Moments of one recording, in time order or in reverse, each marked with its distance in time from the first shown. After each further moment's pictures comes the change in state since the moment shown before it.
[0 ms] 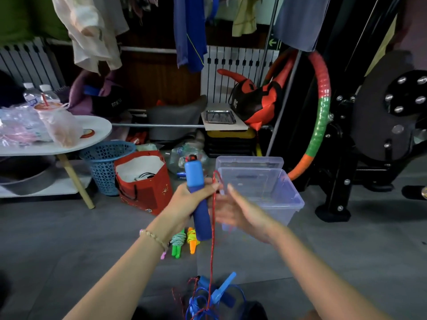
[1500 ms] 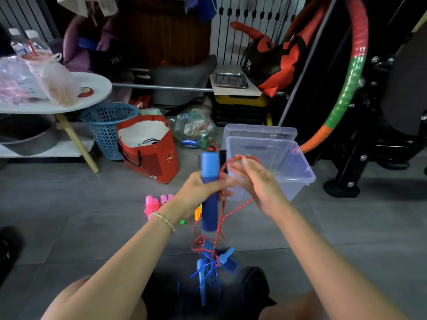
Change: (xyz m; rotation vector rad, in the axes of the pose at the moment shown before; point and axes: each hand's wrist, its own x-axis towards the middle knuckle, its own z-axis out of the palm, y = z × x) left_hand 0.005 -0.051 -0.018 0.145 -0.075 -0.095; right_hand 0.028 0.031 -0.007 0.140 0.281 -0.232
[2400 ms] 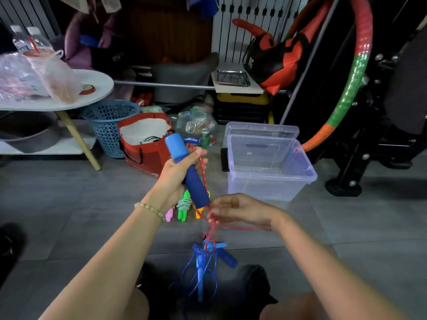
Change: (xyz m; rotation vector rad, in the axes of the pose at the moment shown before) left_hand 0.010 0.018 -0.030 -0.404 0.322 0.041; right_hand -0.016 0.028 -0.002 -0.390 -0.622 0.365
